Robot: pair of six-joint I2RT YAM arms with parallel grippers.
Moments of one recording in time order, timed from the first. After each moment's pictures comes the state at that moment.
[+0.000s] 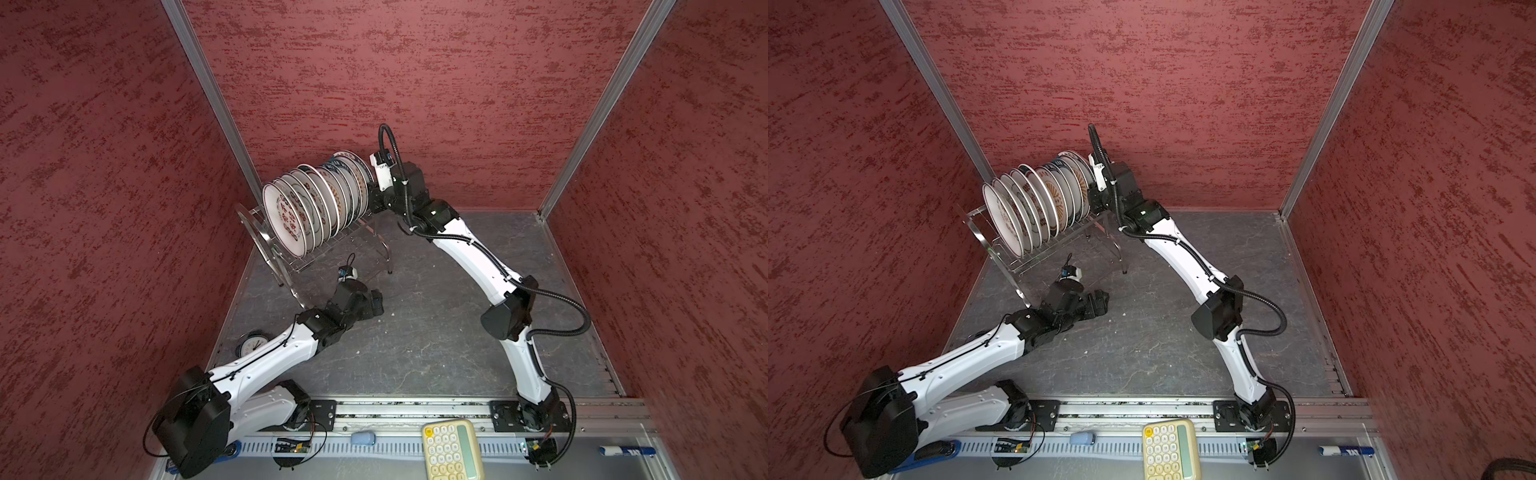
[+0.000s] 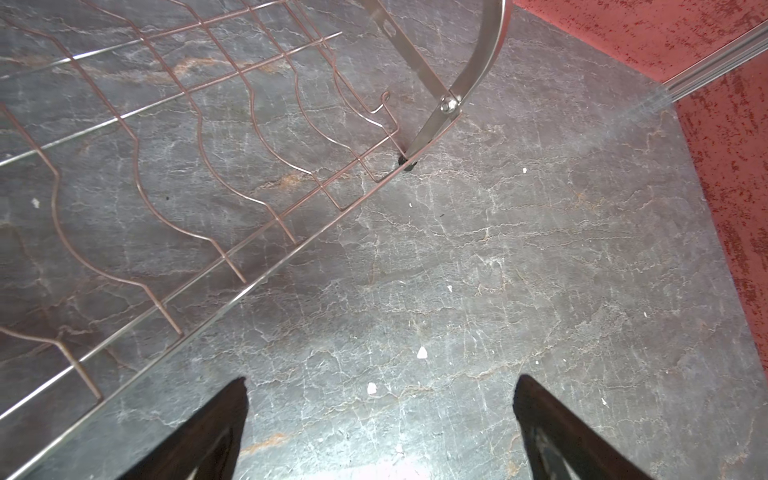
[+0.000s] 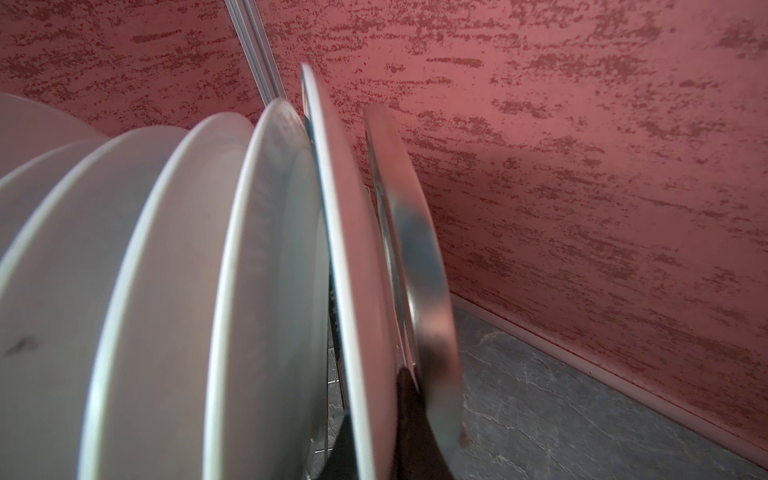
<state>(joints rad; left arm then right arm) -0.66 1.11 0.63 -0.27 -0.22 -0.72 0.70 2.23 2.49 -0.50 0.03 0.17</state>
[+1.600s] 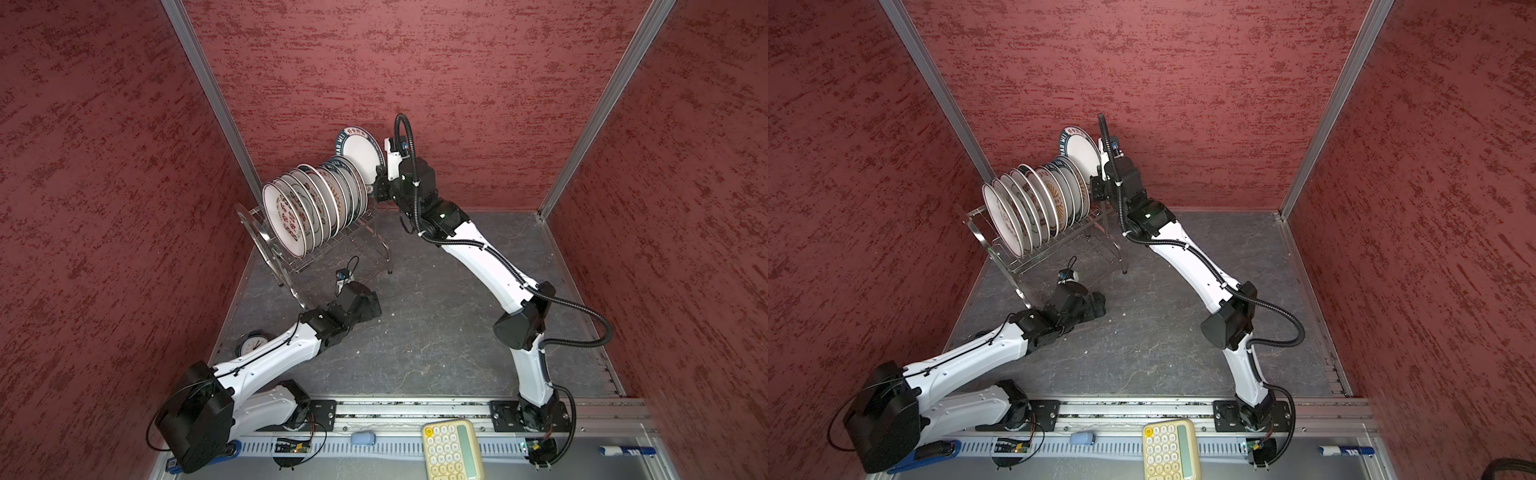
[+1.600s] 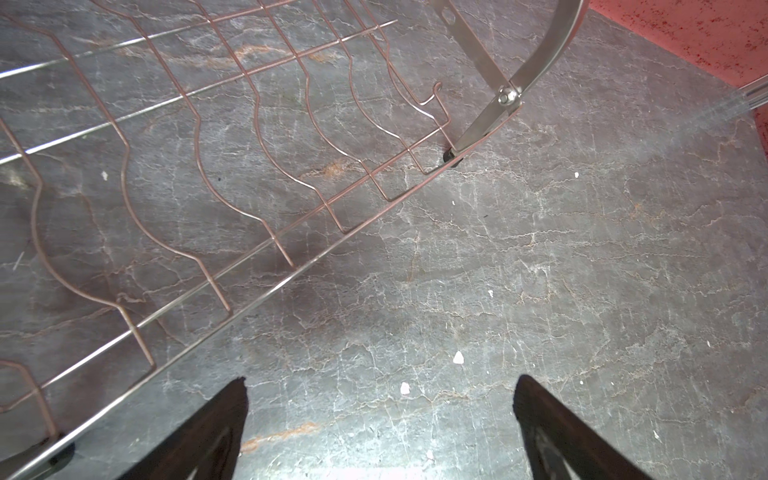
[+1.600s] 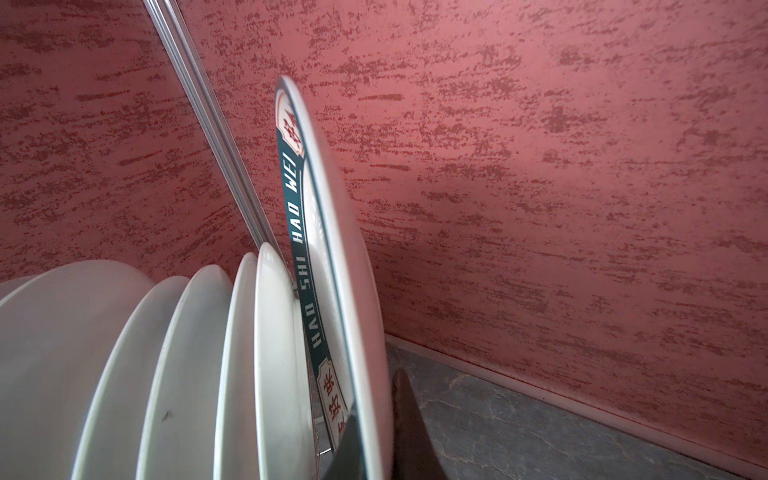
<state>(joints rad) -0.68 1.14 0.63 -0.32 -0.32 -0.79 0.73 2.09 2.37 -0.34 0.28 0.19</state>
